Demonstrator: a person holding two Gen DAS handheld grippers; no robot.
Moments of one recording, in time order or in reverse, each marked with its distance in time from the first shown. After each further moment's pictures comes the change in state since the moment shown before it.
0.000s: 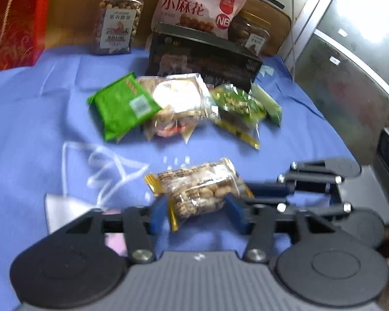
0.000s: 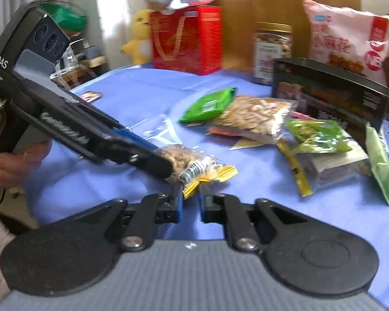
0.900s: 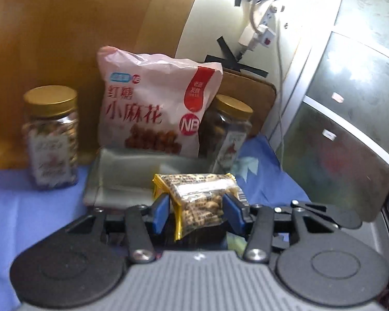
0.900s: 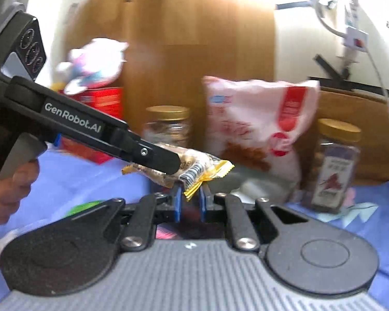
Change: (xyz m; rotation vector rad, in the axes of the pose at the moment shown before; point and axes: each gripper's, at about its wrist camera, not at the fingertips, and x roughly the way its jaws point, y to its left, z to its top) left arm 0.073 -0.049 0.193 0.070 -0.246 -0.069; right arm -0.010 -0.124 0.087 0.042 -0.285 -0.347
